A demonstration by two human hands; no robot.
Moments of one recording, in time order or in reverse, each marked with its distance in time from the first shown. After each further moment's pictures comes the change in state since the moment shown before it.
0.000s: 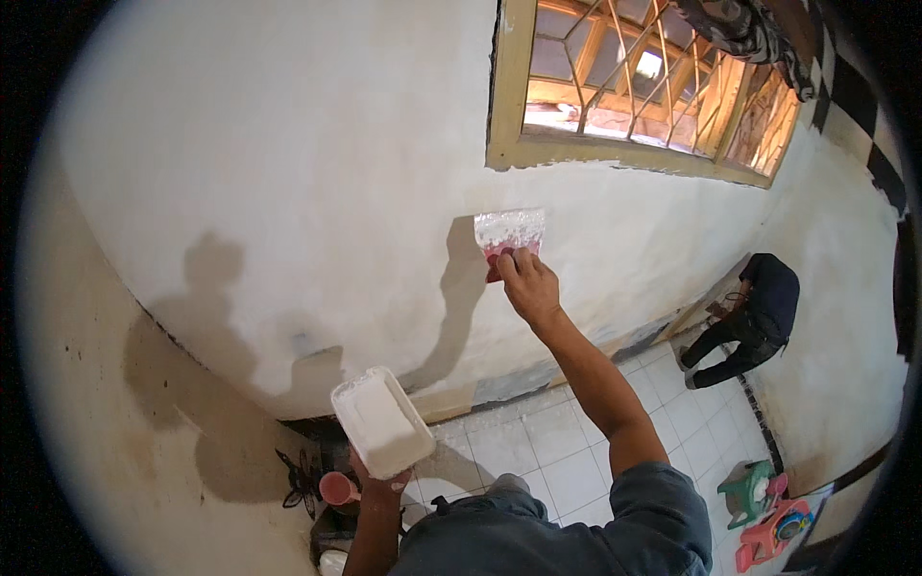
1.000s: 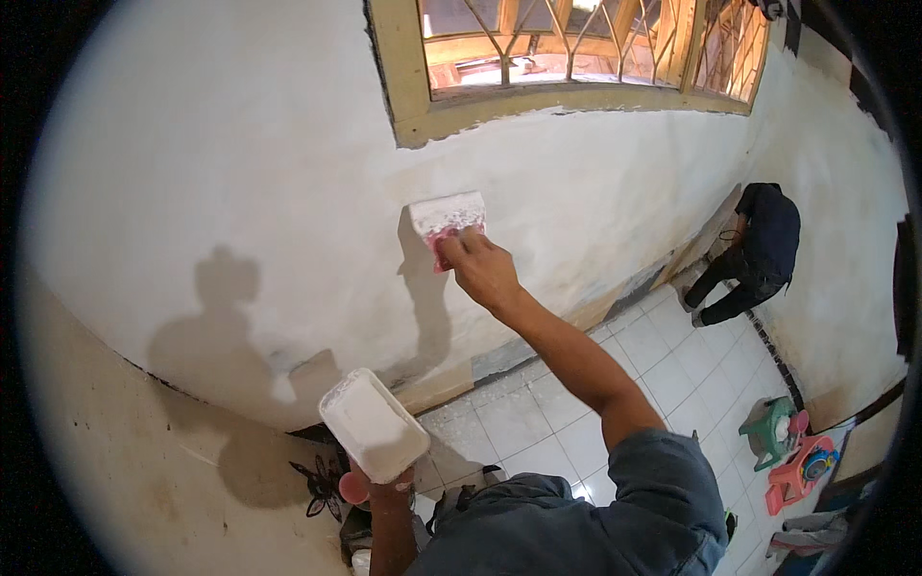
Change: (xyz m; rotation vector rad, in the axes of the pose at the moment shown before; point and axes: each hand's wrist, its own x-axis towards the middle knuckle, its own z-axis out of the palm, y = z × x) left_hand -0.028 0.004 -0.045 0.397 0.020 0.024; right_hand -0.009 0.011 0.000 0.212 -0.066 0.070
